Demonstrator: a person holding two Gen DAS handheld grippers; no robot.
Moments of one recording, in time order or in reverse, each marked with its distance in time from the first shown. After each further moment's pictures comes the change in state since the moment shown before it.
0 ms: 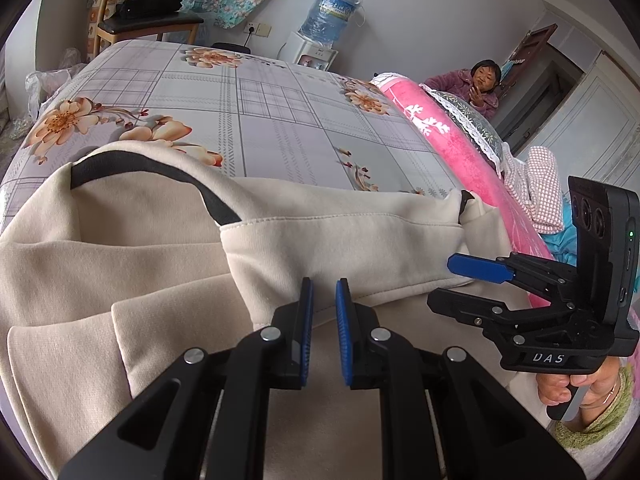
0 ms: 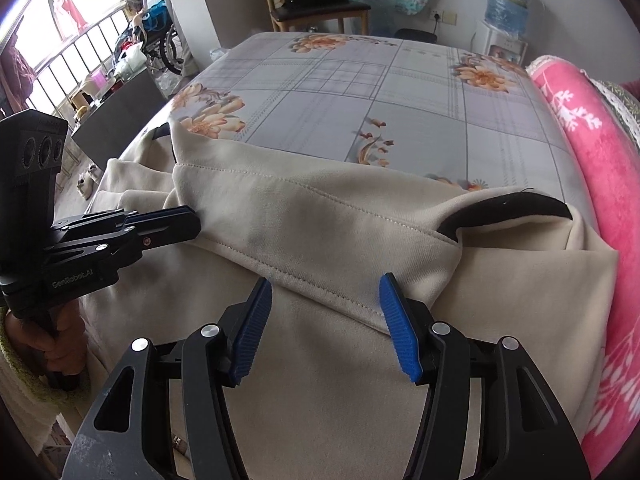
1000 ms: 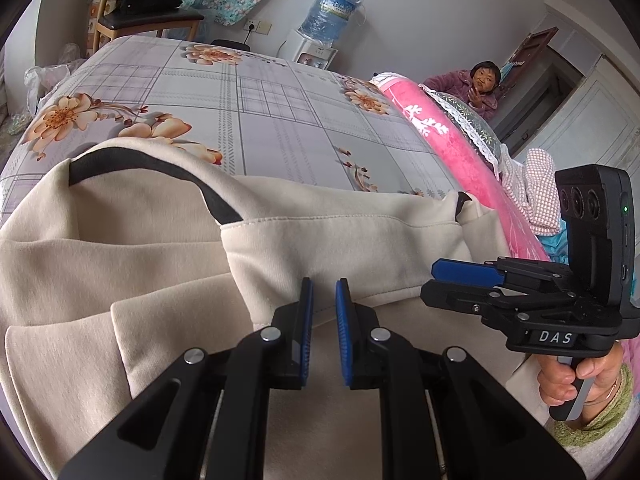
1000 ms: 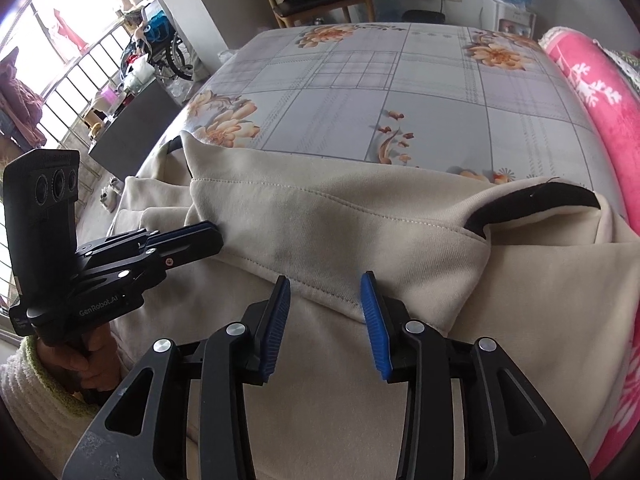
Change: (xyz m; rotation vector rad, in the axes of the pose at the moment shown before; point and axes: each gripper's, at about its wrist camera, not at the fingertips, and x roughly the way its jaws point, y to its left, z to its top) left arm -0.001 0.002 0.000 -0.009 0.004 -0.013; right arm 0.002 -0.007 0.013 0.082 0.050 0.126
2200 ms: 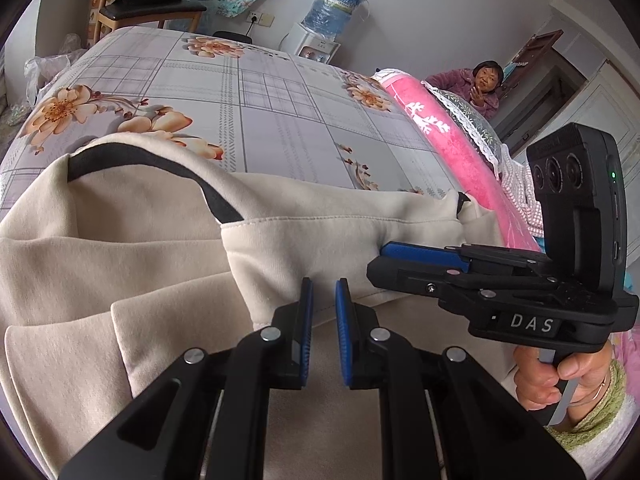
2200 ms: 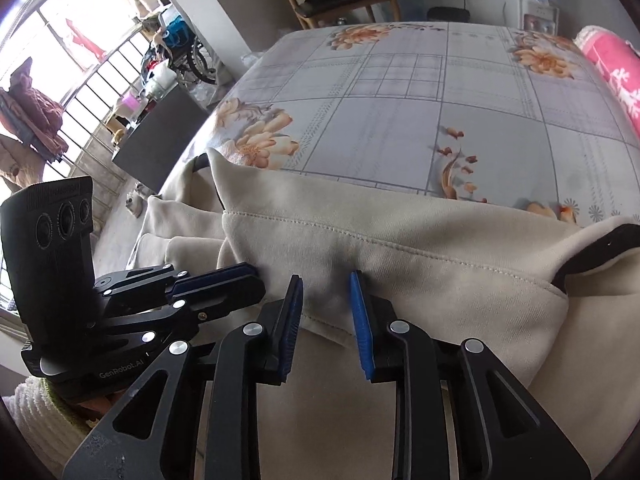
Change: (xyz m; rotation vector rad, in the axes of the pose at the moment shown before) left arm -0.001 0.002 0.004 -0.018 0.027 -0.007; right arm 0.027 0.015 0.027 -0.002 -0.001 0.113
